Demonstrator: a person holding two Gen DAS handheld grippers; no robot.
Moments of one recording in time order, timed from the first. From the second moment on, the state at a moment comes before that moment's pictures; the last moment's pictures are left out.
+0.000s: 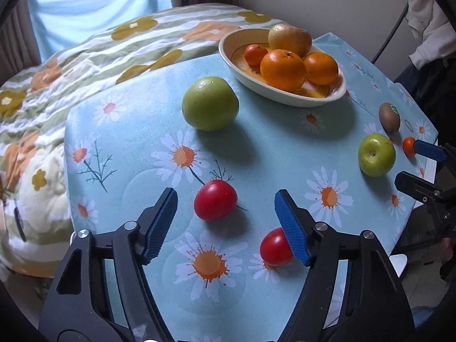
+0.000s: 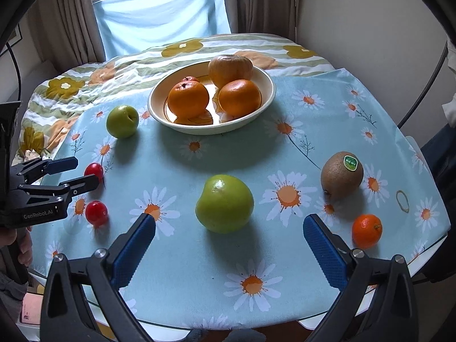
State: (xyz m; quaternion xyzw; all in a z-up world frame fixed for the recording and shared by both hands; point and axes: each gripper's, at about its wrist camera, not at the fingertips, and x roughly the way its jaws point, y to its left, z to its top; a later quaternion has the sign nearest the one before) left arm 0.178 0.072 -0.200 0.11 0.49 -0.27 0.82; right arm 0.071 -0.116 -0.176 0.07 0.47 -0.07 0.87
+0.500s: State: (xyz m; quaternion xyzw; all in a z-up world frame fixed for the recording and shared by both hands) left arm 0.186 0.075 -0.216 0.12 0.51 -0.29 0.81; right arm 0.087 -0.111 -0.194 0.07 0.49 -0.07 0.86
